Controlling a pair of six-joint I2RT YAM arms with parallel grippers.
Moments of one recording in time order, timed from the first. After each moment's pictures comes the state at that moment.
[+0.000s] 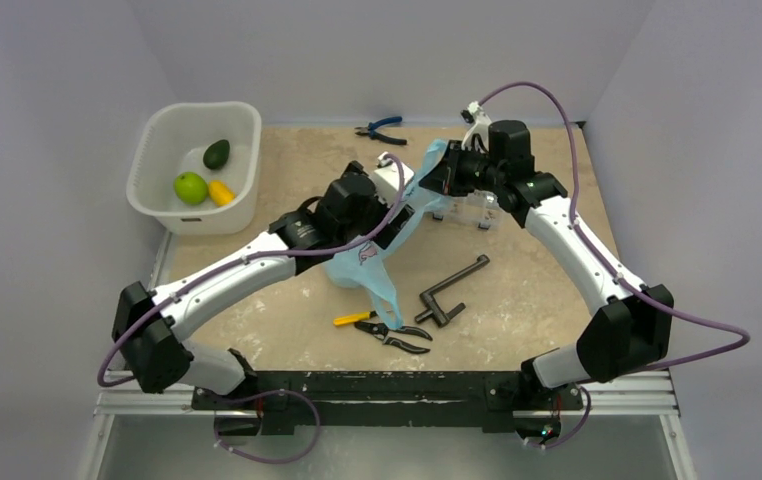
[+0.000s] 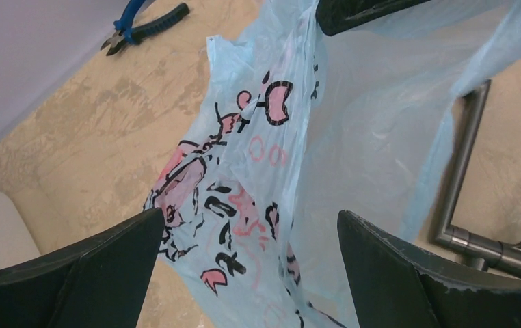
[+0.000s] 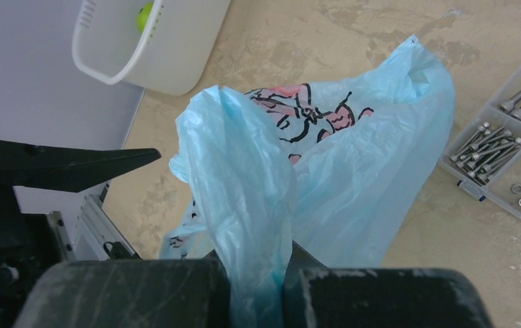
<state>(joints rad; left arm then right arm) -0.84 1.37 1.22 -0.33 -0.25 0.11 0.34 1.44 1.31 -0.35 -0.45 0.45</state>
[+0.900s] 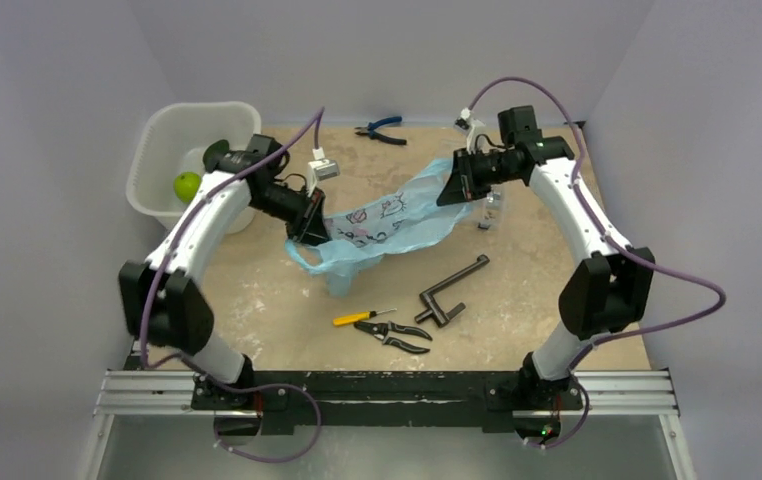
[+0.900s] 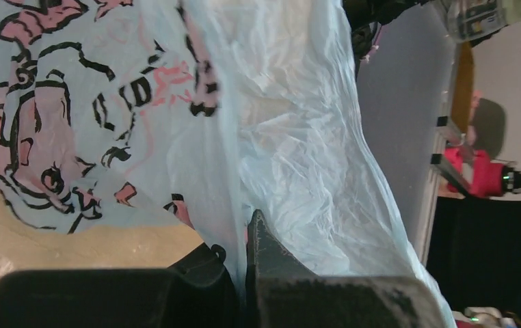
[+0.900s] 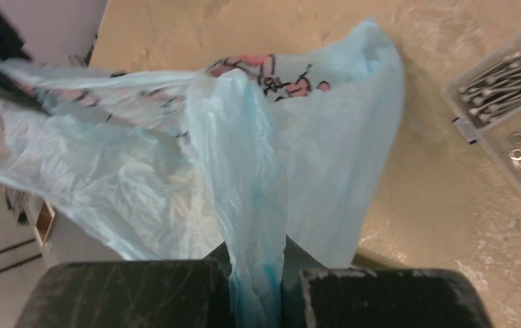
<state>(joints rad) -0.24 1.49 1.46 -1.26 0.99 0.52 0.18 1.63 1.58 -0.88 -0.76 0.00</state>
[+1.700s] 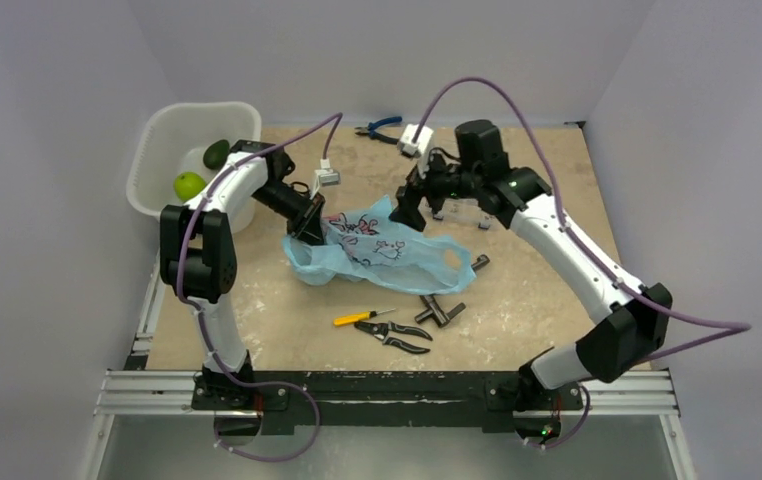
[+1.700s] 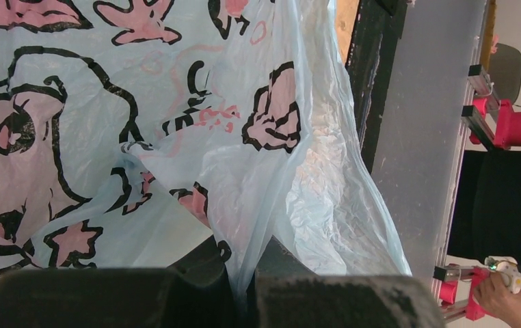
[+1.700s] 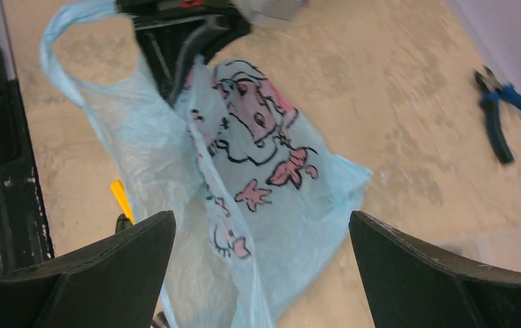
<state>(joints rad) -0.16 1.94 1.58 -1.42 0.96 0.90 0.46 1.44 1.46 -0.58 -0.55 -0.32</state>
